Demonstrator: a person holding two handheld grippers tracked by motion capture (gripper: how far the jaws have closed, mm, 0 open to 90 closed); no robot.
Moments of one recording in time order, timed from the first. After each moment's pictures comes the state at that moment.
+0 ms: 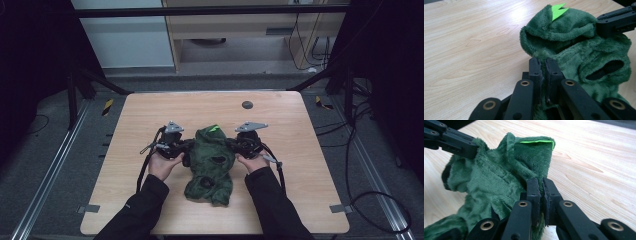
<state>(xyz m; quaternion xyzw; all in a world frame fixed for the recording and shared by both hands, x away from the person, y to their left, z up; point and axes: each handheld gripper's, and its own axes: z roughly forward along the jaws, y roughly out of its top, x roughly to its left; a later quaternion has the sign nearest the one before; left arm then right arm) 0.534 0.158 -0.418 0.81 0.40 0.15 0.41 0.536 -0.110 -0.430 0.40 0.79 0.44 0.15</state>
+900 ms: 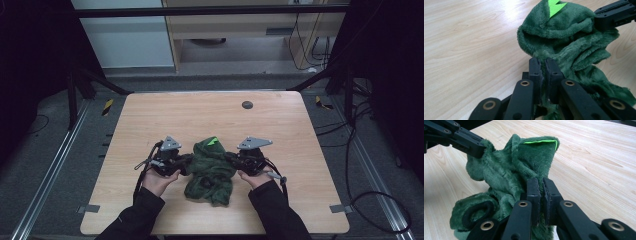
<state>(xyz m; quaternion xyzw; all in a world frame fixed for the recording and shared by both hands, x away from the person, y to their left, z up) 0.485 0.165 -0.422 0.82 0.38 0.13 0.41 0.489 -0.114 -0.437 0.35 0.80 0.46 0.14</state>
